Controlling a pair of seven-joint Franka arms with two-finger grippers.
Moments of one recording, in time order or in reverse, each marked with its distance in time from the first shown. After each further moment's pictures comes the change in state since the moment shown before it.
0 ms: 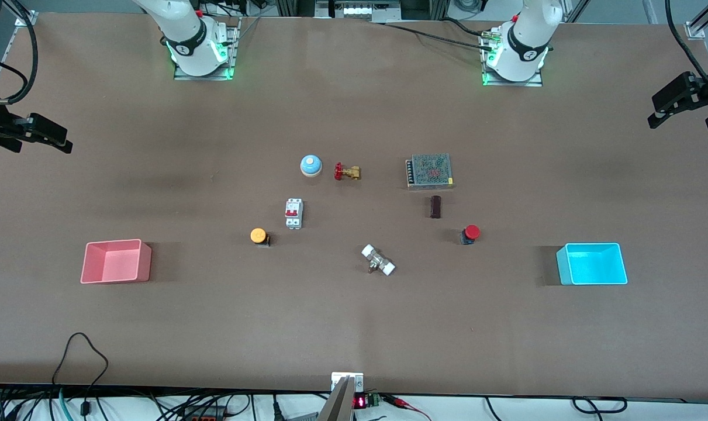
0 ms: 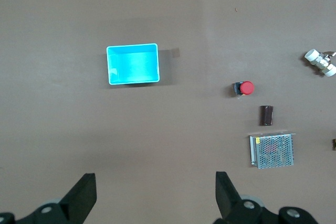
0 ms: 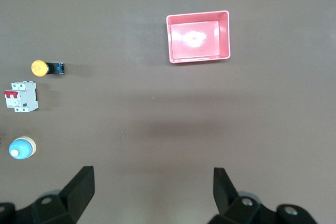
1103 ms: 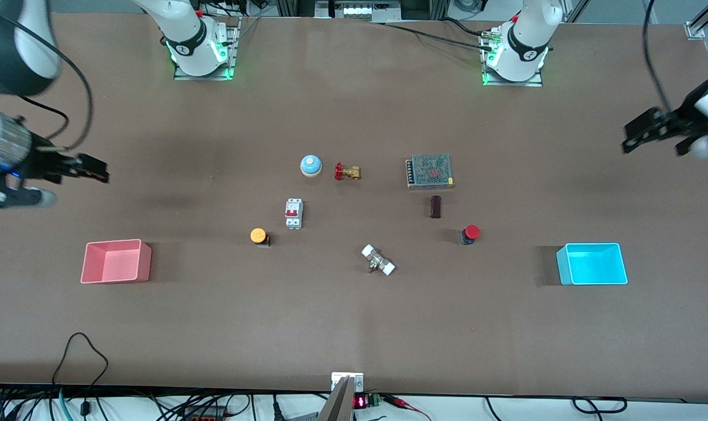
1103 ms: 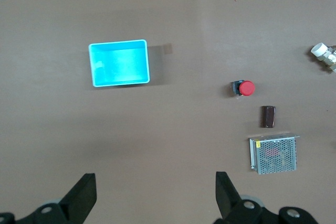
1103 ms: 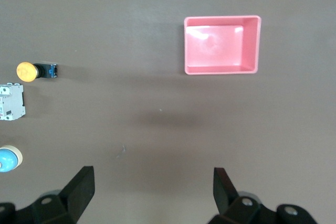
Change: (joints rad) left arm -0.007 0.109 -0.050 -0.039 -0.002 0.086 -0.042; right arm 0.065 0.160 0.008 -0.015 0.001 0.126 0.003
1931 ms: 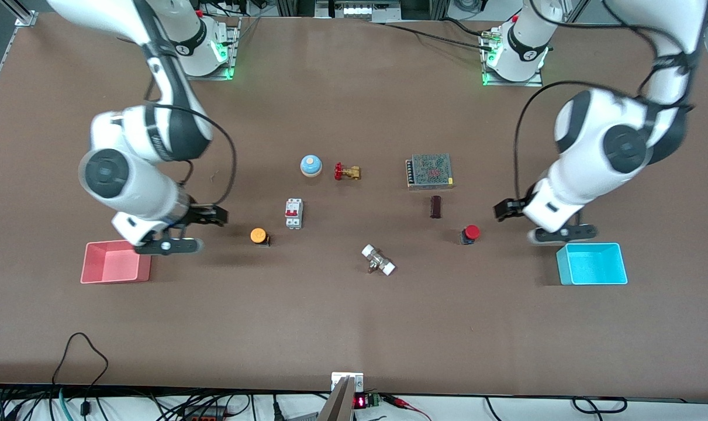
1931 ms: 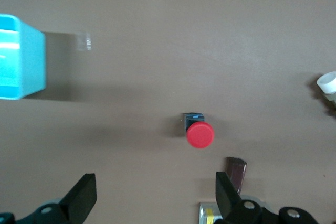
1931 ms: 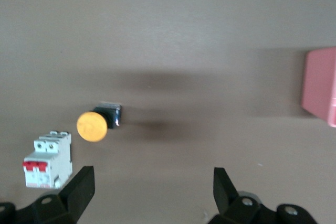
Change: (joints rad) left arm -0.066 0.289 -0.160 -0.244 0.000 0.519 -0.371; right arm 0.253 0.282 0.007 -0.003 0.063 0.314 0.269
